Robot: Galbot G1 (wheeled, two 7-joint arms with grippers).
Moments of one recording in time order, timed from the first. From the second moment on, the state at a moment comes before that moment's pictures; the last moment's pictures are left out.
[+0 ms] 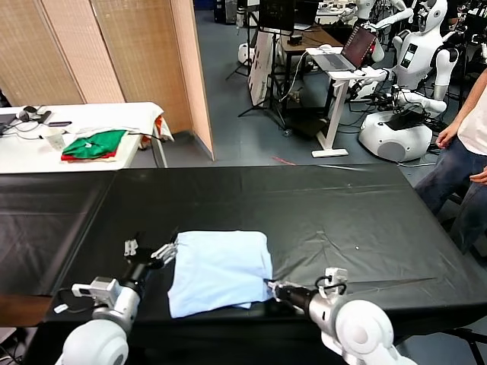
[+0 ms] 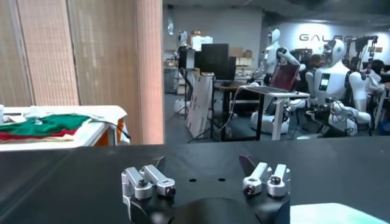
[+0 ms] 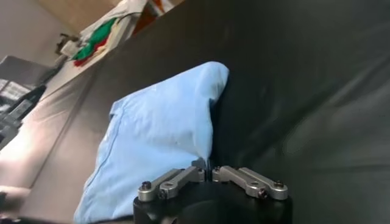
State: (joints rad) left arm 1.49 -1.04 -0.45 -2.17 -0.50 0.22 -0.23; right arm -1.29 1.07 0.27 2.13 1.27 -0.74 0.44
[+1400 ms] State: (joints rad) left arm 1.56 -1.05 -0.44 -2.18 -0.54 0.20 -0.28; right arm -1.31 1.08 0.34 2.08 0.35 -0.50 0.07
